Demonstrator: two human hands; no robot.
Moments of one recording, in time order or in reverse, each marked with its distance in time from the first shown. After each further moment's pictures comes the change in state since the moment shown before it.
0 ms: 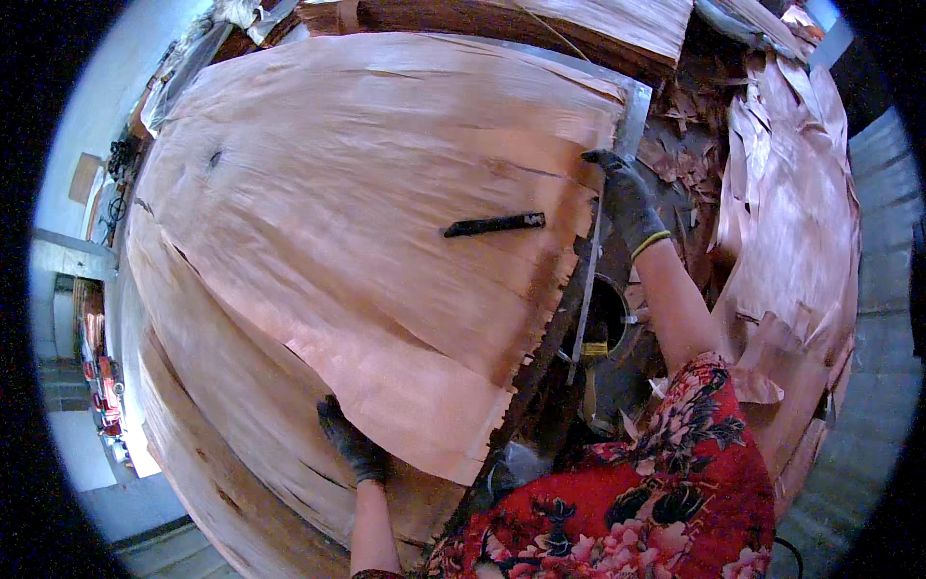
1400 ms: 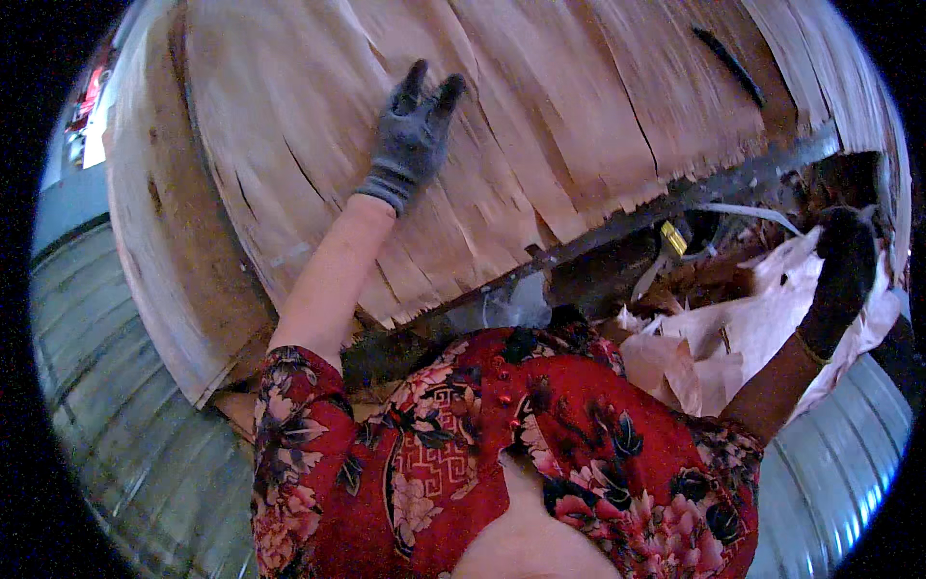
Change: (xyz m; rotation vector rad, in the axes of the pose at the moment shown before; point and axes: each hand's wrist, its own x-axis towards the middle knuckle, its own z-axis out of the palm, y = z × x) left_hand 0.006 -0.022 0.043 -0.011 0.180 0.375; right_hand -0.120 -0.150 0.016 -1.259 -0.669 -0.755
